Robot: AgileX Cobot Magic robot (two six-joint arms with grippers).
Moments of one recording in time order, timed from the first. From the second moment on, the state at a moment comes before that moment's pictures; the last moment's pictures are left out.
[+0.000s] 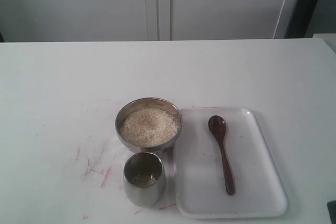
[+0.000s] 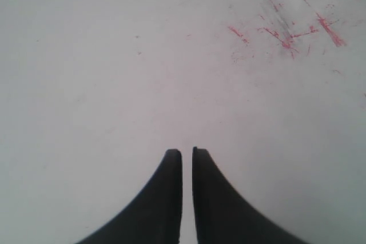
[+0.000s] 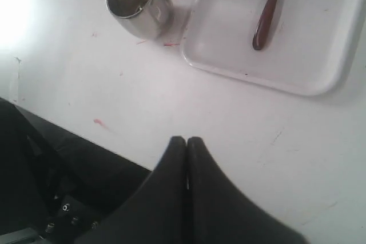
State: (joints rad) left arm -0.10 0.00 -0.02 0.00 0.39 0.24; right arm 0.93 0.50 -0.70 -0.17 1.12 0.77
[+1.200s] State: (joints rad) left arm -0.10 0.00 -0.02 0.00 0.39 0.24; right arm 0.53 0.28 -0.17 -0.25 -0.11 0.36
